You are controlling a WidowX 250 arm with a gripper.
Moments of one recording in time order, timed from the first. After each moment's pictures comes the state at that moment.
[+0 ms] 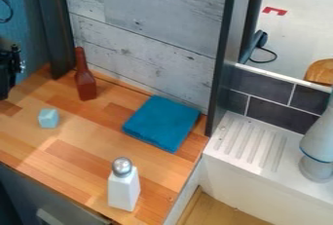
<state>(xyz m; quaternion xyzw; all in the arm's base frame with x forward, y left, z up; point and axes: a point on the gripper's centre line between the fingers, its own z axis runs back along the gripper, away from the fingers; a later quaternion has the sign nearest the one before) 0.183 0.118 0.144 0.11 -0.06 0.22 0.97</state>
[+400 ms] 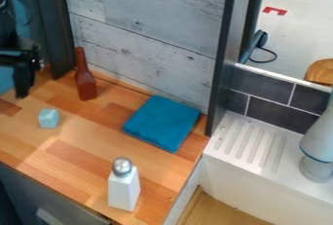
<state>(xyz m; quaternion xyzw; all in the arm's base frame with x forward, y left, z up) 0.214 0.125 0.125 0.08 -0.04 0.24 0.97</state>
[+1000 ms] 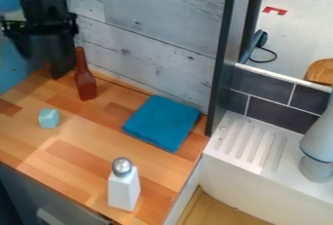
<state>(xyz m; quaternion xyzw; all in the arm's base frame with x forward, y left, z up) 0.322 0.161 0.109 0.04 -0.11 0.31 0.94</state>
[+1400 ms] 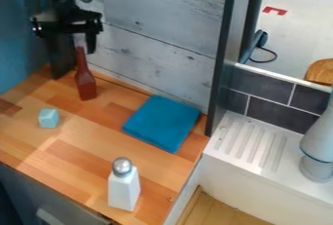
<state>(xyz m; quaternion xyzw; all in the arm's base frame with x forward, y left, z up) 0.369 0.157 0.092 0.04 -0.12 0.33 0.93</state>
